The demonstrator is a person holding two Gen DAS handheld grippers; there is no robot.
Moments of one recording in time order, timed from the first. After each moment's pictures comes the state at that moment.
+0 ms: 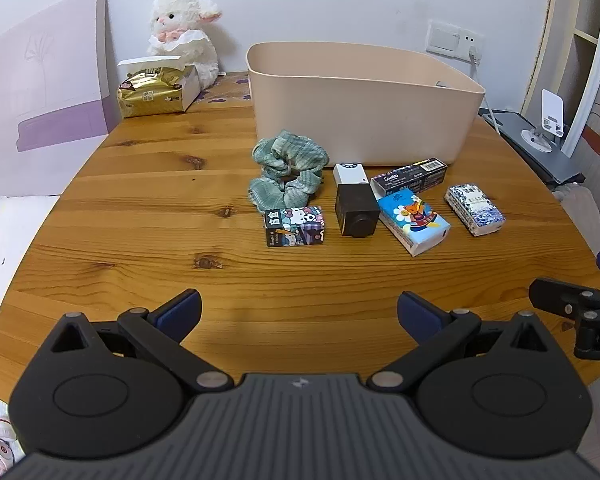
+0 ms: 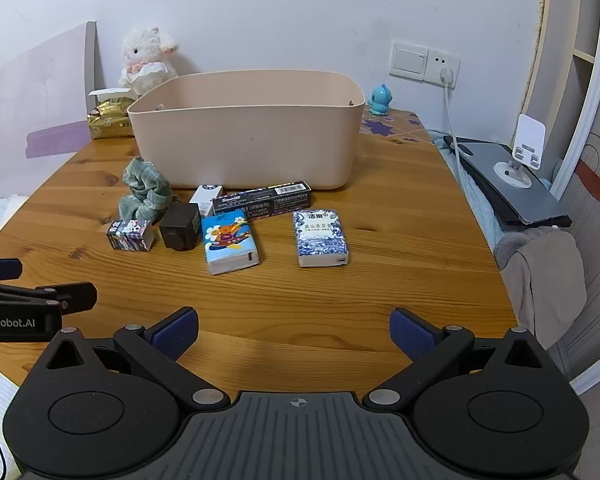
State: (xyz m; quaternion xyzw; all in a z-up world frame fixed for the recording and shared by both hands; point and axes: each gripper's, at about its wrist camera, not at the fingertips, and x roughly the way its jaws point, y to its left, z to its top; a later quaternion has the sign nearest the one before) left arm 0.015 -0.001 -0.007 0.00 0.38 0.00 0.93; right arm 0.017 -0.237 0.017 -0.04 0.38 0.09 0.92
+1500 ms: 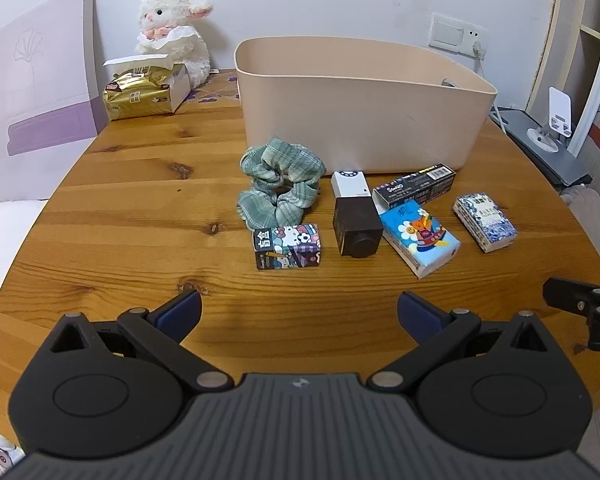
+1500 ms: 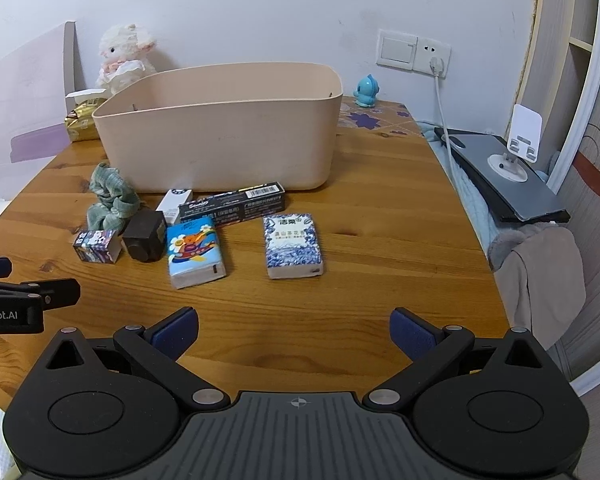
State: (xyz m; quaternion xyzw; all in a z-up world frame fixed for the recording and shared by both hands) left arm 0.055 -0.006 -0.014 0.00 0.39 -0.01 0.92; right arm 0.049 -0.252 0.011 -0.03 0.39 0.08 0.92
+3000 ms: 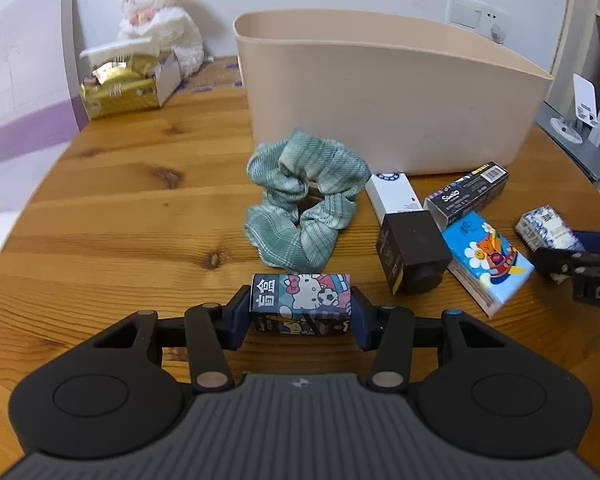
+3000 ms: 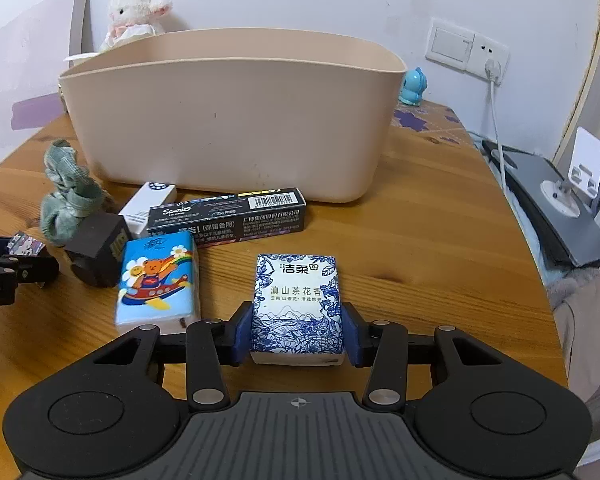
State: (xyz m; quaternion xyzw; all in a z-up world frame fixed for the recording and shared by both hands) left arm 0.117 0.014 -0.048 0.02 0.39 -0.01 0.92; right arm 0.141 -0.223 -0.040 -0.07 0.40 0.11 0.91
